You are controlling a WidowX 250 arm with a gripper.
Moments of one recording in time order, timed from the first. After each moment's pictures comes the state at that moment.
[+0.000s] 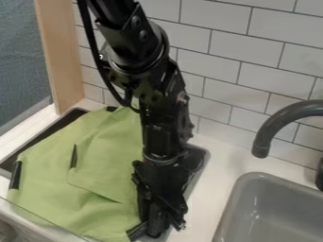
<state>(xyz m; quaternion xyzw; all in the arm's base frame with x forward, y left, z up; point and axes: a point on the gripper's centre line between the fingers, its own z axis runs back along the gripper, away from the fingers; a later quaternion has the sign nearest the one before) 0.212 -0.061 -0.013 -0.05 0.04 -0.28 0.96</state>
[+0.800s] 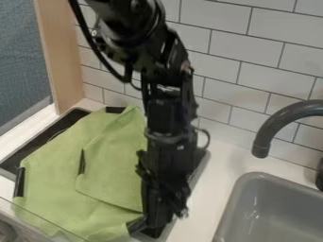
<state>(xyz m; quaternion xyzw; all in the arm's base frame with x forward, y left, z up) 0.209 -0.053 0.025 -0.08 0.08 -0.29 0.95</state>
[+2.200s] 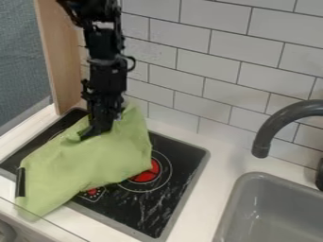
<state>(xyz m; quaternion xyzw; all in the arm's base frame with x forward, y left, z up) 0.310 0.094 0.028 -0.01 0.07 -0.21 0.98</state>
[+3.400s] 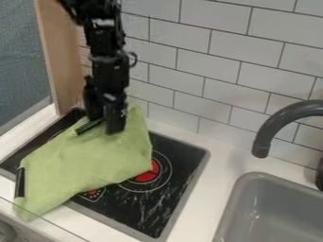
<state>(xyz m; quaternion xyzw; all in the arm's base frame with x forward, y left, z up) 0.315 0.090 0.047 -0.02 0.02 -0.21 0.98</state>
